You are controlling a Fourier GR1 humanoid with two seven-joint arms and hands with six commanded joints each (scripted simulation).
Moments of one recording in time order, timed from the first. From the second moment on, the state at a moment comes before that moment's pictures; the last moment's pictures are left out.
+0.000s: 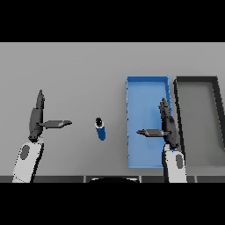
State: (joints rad) left arm -0.11 0.43 -0.16 -1.48 0.24 0.26 0.01; right arm 0.00 0.00 0.00 -1.57 0.00 0.00 0.00
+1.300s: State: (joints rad) left arm -0.02 0.61 -0.43 -1.69 0.22 -0.25 -0.10; right arm 0.12 -0.11 0.14 -1.71 0.20 0.04 -0.06
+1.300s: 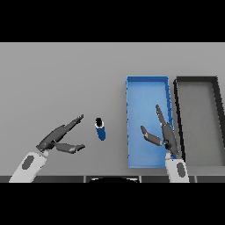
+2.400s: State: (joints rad) left arm -0.24 0.23 -0.53 -1.33 0.11 -0.22 -0.13; right arm 0.15 -0.11 0.12 -1.75 0.18 0.04 -0.03
